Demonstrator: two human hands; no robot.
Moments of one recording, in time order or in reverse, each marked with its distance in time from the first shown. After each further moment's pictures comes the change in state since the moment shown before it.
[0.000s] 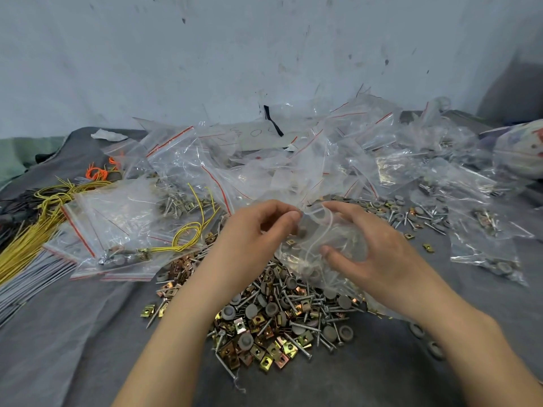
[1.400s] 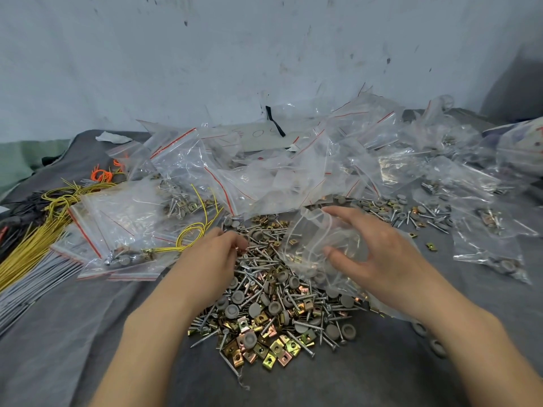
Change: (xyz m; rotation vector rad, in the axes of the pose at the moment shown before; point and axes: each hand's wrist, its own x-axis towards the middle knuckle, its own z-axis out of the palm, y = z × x) left_hand -0.018 -0.055 -0.035 0.700 -0.096 -0.219; right_hand 0.000 0.007 0.005 -0.040 -0.026 0.000
